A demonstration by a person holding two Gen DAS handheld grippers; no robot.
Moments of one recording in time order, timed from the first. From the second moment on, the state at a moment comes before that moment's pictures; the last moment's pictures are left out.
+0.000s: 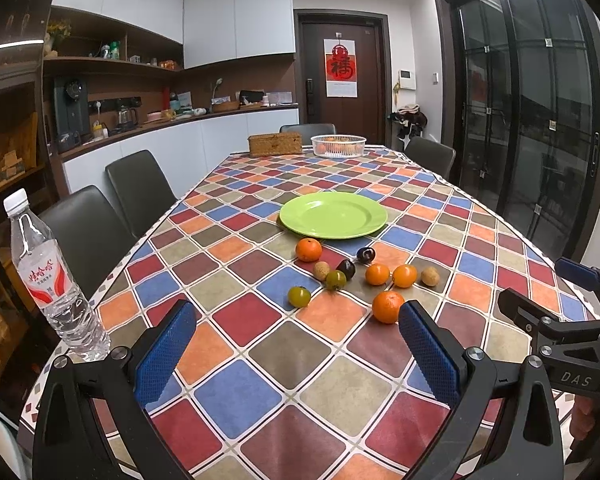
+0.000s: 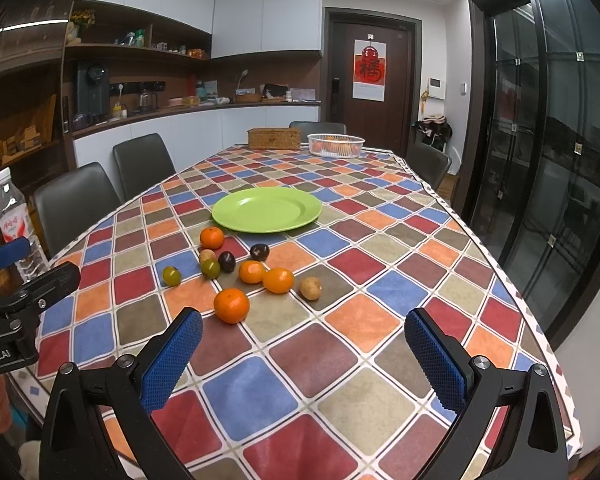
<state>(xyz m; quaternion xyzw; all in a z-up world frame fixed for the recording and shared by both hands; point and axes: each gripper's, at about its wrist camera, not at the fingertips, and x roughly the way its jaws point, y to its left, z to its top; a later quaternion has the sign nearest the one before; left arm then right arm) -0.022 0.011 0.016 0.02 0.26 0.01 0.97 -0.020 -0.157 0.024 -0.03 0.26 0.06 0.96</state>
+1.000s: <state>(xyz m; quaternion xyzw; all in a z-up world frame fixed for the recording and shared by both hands) 0.017 0.038 -0.007 0.05 0.26 -0.01 0.96 0.017 -0.111 0.010 -0.07 0.27 0.10 0.95</state>
